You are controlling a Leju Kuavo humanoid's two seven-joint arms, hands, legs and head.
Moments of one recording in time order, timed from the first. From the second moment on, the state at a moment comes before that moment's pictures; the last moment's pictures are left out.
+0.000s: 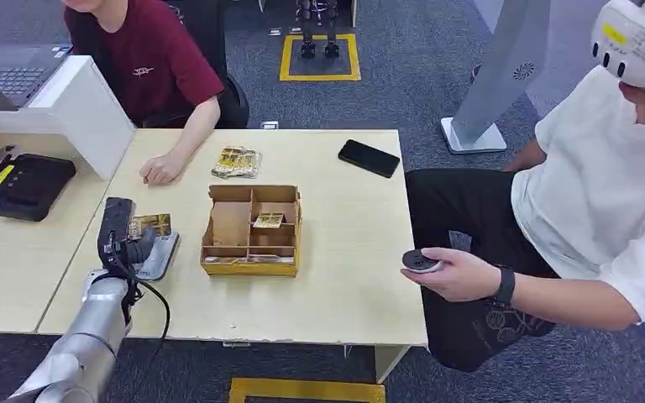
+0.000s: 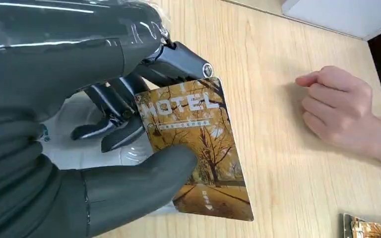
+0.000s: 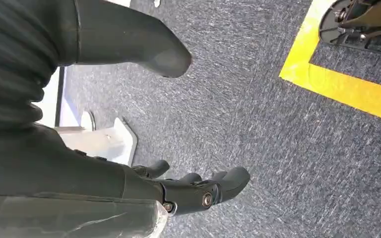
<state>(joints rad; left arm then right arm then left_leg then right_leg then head) -0.63 0.05 0.27 -0.55 -0.44 0.15 -0.16 -0.09 0.18 -0.99 -0.21 1.53 -0.13 0.00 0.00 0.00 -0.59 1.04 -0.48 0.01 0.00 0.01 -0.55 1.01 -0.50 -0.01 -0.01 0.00</state>
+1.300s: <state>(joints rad) -0.63 0.12 0.21 -0.56 -0.52 0.02 -0.20 -0.09 0.18 -0.98 -0.21 1.51 -0.13 0.01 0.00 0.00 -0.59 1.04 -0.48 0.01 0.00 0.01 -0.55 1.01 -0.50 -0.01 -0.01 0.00</state>
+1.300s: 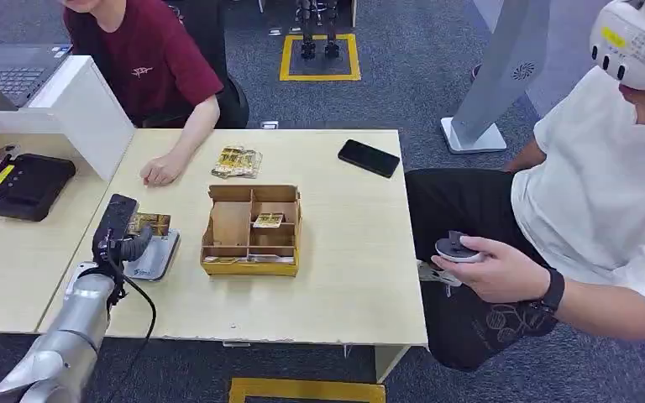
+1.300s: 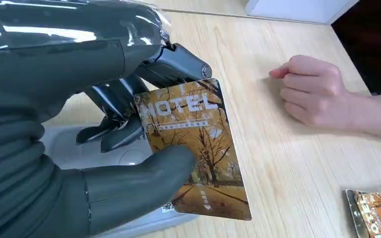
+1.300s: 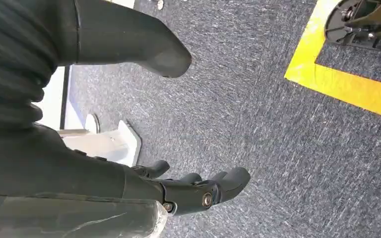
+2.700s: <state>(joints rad) -0.44 0.35 0.00 -0.79 -0.32 -0.30 -0.20 -0.08 0.18 -0.99 -0.21 1.50 -0.14 0.00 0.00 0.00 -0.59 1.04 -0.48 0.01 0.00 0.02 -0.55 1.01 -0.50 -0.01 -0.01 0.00</state>
